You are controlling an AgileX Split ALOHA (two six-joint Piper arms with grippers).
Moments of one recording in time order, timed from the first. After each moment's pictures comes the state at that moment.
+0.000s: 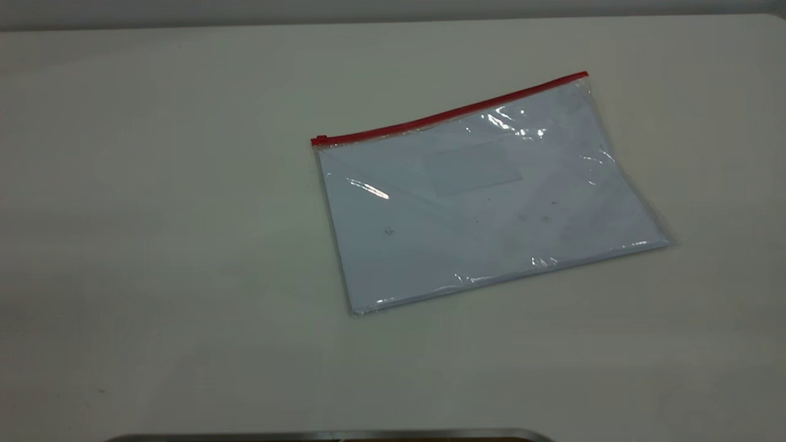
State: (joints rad) left arm -0.05 0.12 -0.49 0.00 1.12 0.00; right arm 0.00 0.02 -0.48 0.19 1.15 -0.33
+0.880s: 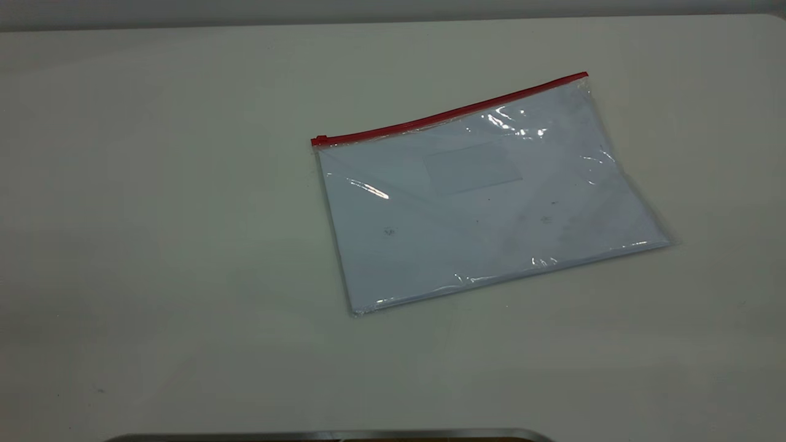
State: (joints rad) left arm -0.03 -0.02 -0.49 0.00 1.13 0.01; right arm 0.00 0.02 -0.48 0.19 1.15 -0.33
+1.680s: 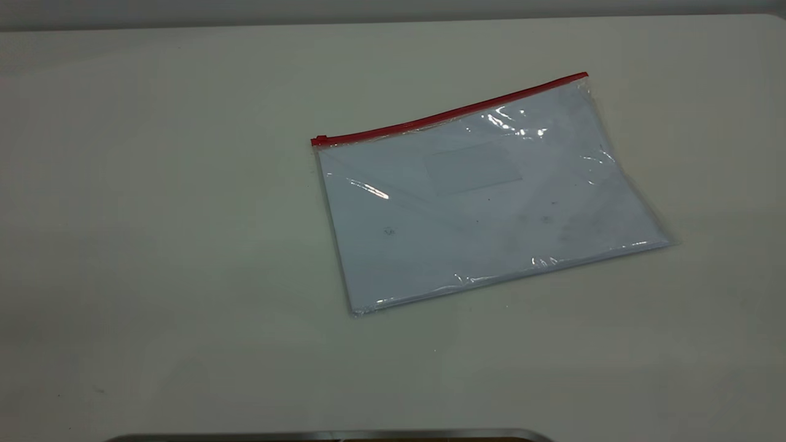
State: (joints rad) left arm -0.03 -0.02 -0.49 0.00 1.13 0.01; right arm 0.00 -0.02 -0.48 0.06 1.14 -0.15
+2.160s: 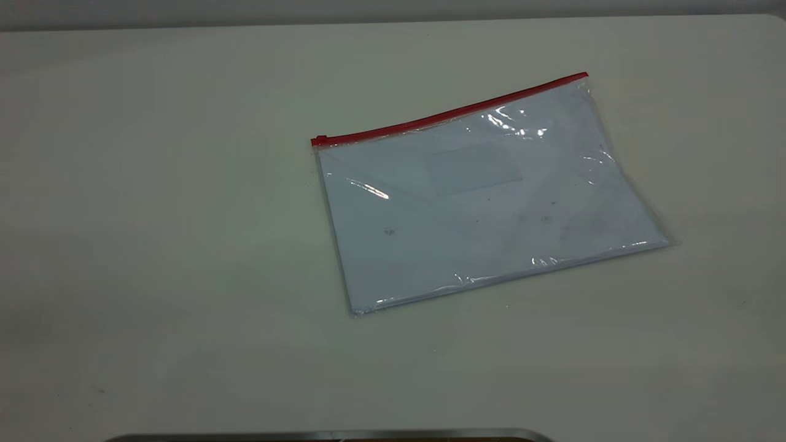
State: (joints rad) left arm -0.03 -0.02 -0.49 0.00 1.13 0.01; right arm 0.00 -0.02 -0.48 0.05 1.14 -0.12
